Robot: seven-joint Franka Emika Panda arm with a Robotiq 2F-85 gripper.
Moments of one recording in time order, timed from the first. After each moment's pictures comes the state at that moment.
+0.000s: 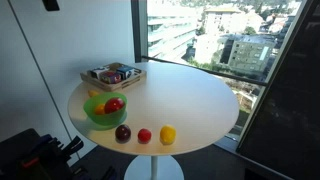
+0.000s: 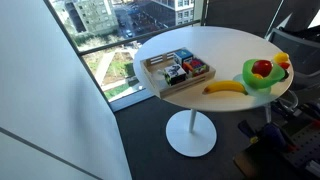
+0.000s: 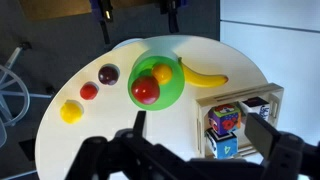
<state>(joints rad) -0.07 -0.94 -0.19 -2.50 0.08 1.65 0.00</state>
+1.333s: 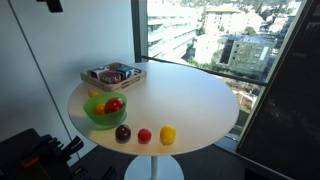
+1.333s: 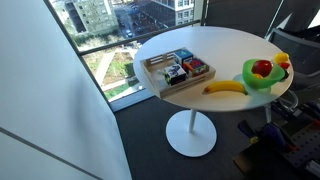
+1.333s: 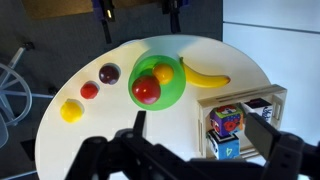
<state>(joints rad) -0.07 -0.91 -0.17 -2.49 0.08 1.66 0.00</state>
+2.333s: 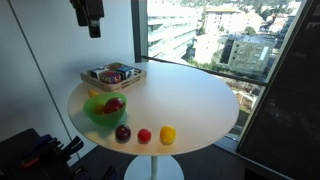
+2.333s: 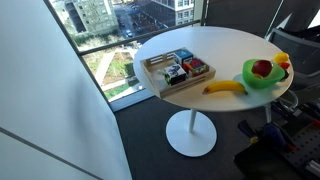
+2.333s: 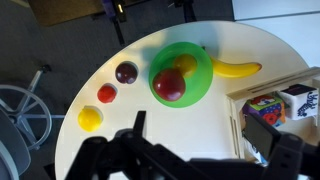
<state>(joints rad) -0.14 -0.64 -0.17 -2.43 0.08 1.76 0.01</state>
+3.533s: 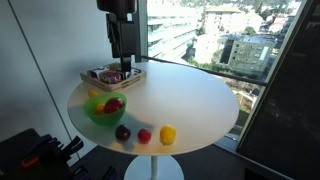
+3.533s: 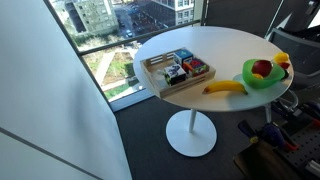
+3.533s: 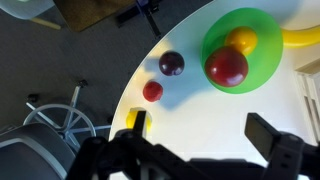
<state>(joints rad) -0.25 -0.45 -0.18 -2.45 -0.01 1.95 0.09</state>
